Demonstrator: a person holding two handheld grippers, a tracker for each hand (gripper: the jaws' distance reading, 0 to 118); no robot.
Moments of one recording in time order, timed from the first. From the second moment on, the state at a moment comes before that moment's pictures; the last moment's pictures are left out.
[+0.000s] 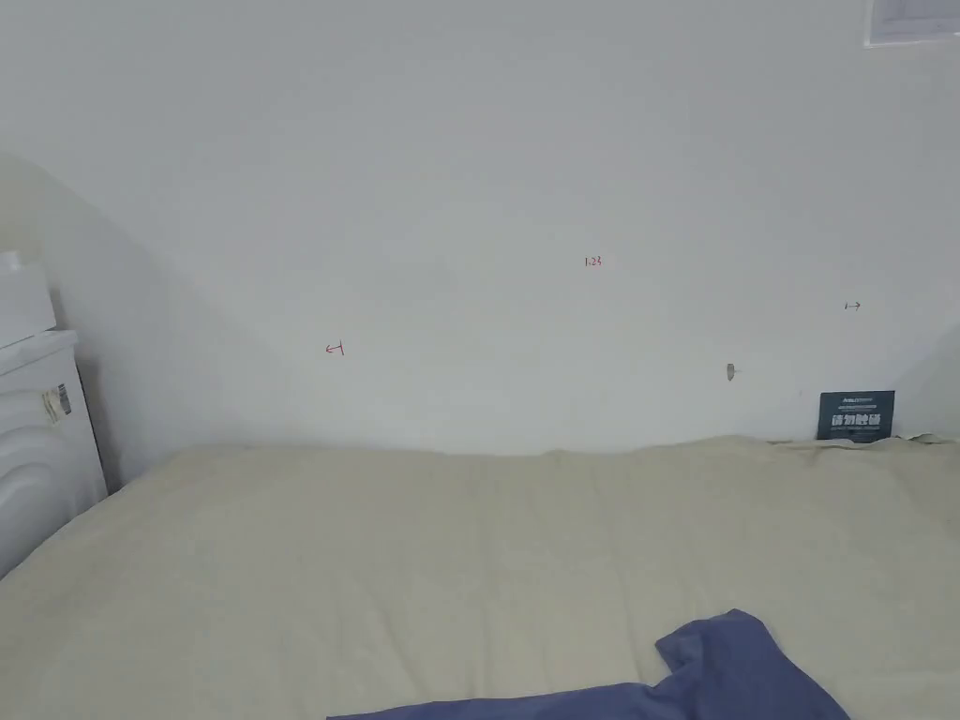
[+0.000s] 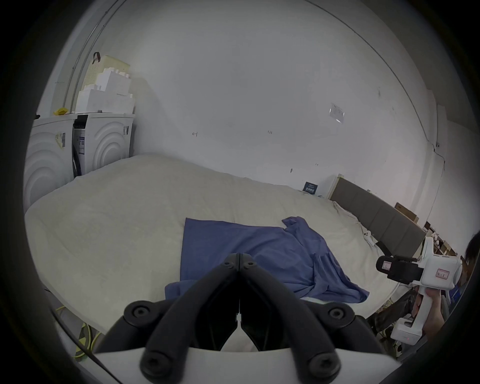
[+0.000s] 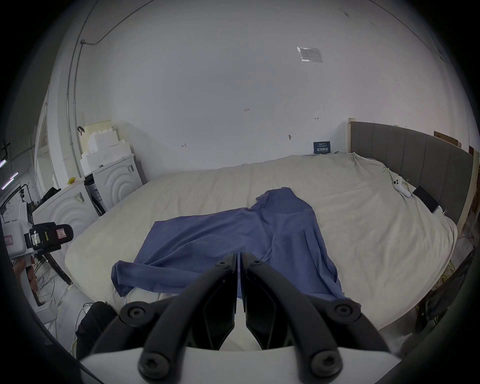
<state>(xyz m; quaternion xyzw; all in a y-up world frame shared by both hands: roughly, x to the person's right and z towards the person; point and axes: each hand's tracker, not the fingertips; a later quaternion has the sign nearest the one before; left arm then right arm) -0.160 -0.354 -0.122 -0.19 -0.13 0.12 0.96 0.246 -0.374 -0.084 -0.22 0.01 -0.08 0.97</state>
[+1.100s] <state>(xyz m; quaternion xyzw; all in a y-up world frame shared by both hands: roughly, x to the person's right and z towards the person) -0.138 -0.477 -0.503 -0.40 -0.04 0.02 0.92 0.285 -0.422 -0.131 -0.32 0.00 -0.13 0.94</state>
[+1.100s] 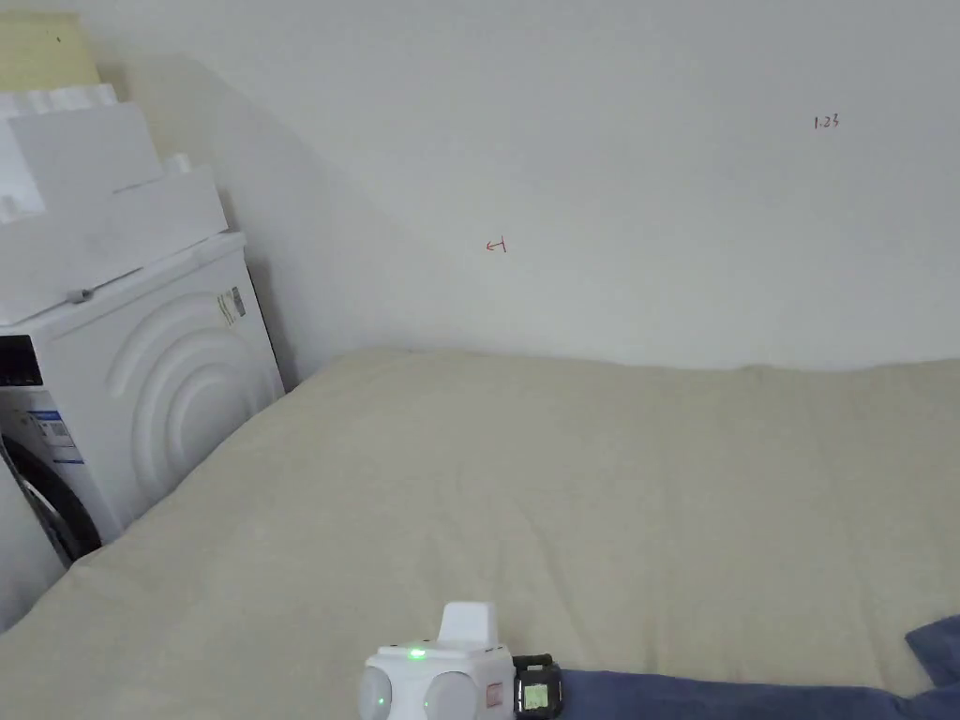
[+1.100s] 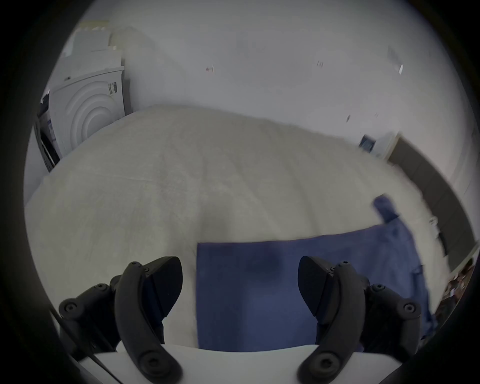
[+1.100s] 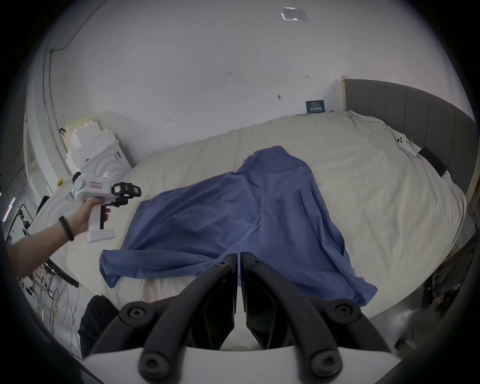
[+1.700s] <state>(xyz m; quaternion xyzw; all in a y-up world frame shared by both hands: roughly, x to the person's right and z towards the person) -0.110 -0.511 -0.519 -0.45 -0.03 -0.03 0.89 0.316 -0.416 -0.177 -0.32 -0.02 -0.10 0.94</state>
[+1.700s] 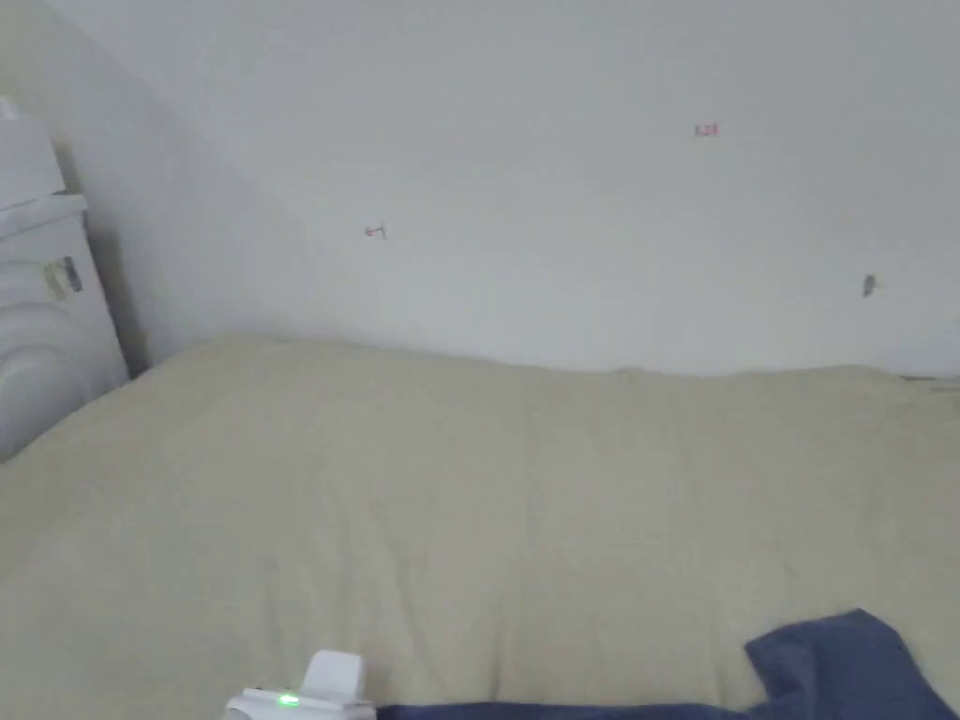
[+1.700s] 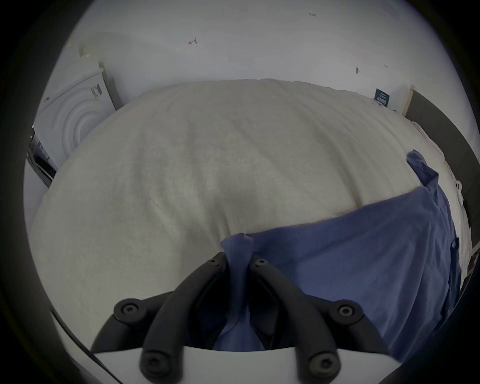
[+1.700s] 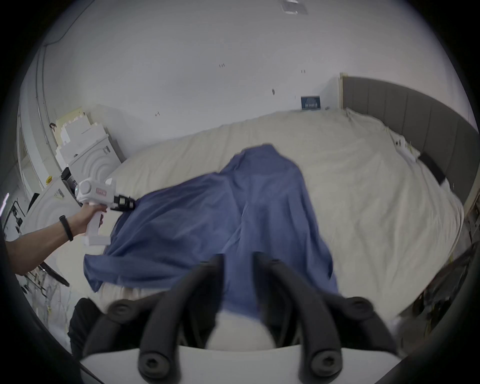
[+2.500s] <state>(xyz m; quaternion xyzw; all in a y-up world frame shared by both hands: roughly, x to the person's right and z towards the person) -0.098 -0.507 -0.548 -0.52 -0.02 -0.04 0.85 0.426 -0.508 -0.503 -0.48 -0.07 -0.01 0.88</state>
